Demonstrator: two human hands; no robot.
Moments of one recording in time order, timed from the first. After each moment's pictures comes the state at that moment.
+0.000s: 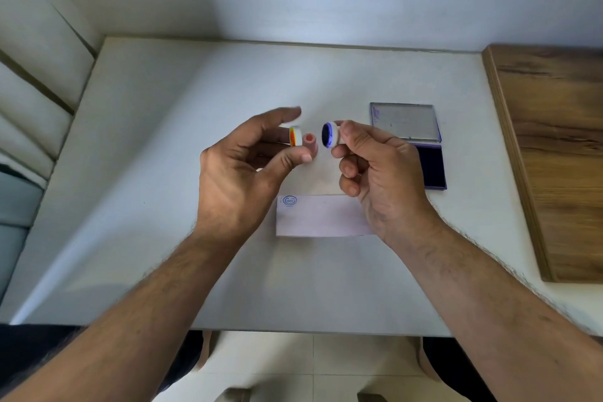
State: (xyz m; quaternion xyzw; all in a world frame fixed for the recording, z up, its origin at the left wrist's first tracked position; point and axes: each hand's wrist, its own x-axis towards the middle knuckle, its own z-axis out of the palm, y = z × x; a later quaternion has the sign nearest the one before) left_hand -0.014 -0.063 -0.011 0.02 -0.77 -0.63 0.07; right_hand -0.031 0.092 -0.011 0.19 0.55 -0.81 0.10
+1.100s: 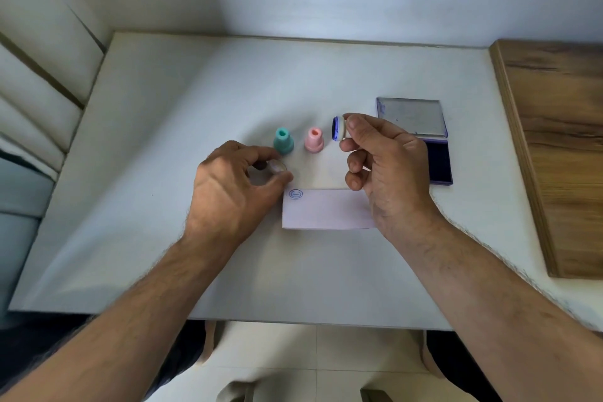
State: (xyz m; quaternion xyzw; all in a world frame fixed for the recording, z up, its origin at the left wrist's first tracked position) left_hand -0.004 -0.083 -0.037 0.10 -0.92 -0.37 0.03; right_hand -0.031 0.092 -0.018 0.20 0.58 -0.78 0.05
